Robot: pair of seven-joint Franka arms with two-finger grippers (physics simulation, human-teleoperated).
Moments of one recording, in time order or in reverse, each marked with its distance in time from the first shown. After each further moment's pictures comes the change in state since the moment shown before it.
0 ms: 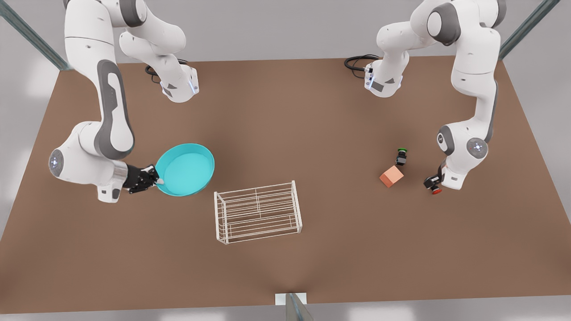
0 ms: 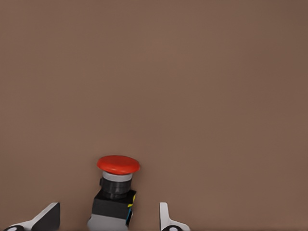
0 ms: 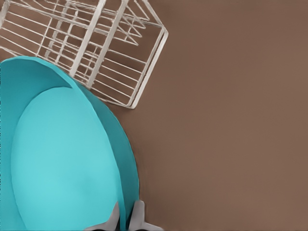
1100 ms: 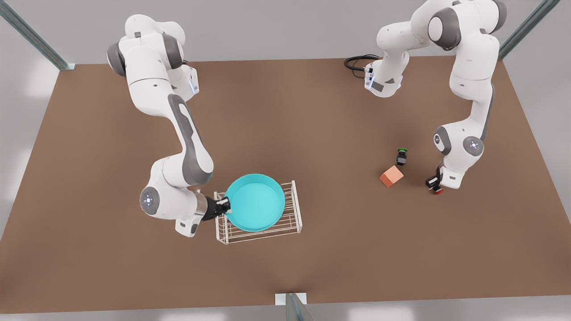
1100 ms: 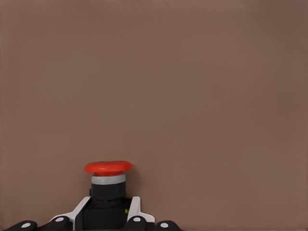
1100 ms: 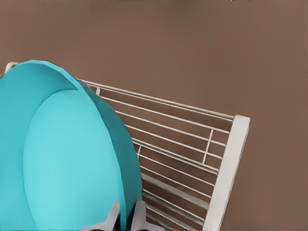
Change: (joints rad) left arm 0.016 0.026 -0.008 -0.026 -0.027 0.118 0.023; right arm 0.250 0.468 0.036 0.588 0.108 0.039 0.522
